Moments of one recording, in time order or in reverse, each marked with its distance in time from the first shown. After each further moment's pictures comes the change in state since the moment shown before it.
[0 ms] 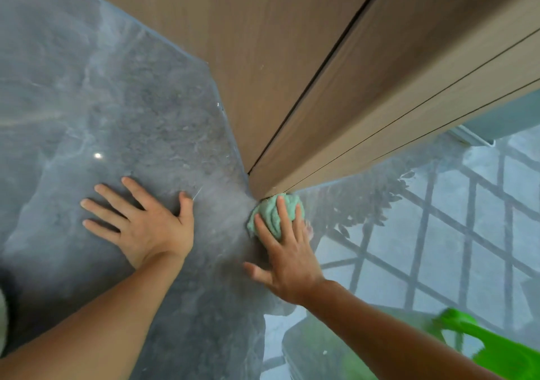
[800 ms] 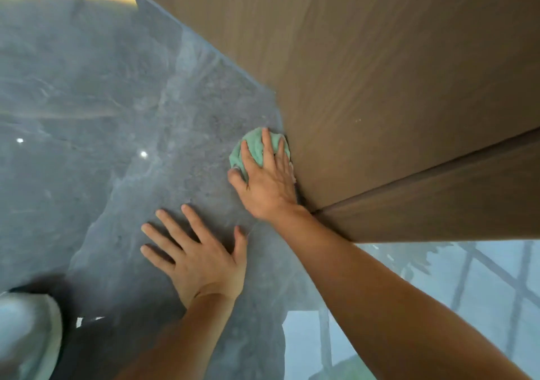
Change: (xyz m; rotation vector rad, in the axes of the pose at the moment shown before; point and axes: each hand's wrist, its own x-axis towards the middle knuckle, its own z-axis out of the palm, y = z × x) left_hand -0.002 0.005 0.000 0.037 -0.027 -0.053; right_hand 0.214 -0.103 -0.061 0.145 0.146 -0.028
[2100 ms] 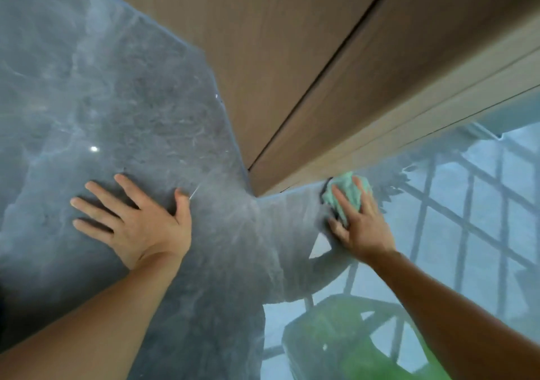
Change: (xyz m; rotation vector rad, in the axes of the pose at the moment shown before) left_hand 0.001 -0.004 0.002 -0.036 0.028 0.046; right_hand -0.216 0.250 -0.020 -0.181 -0.022 0.248
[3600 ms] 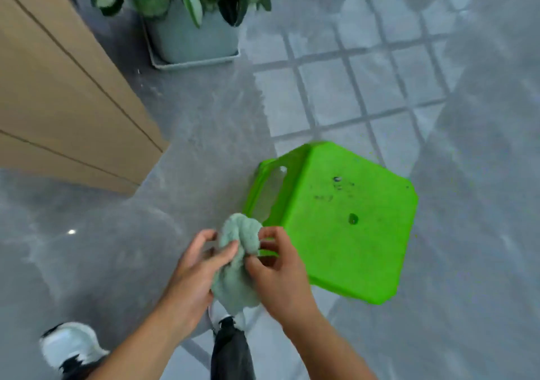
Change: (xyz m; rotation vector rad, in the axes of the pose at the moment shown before) left_hand -0.360 0.195 -0.508 -0.678 -1.530 -0.148; right_hand -0.479 -0.090 -0.420 1.591 0.271 0.935
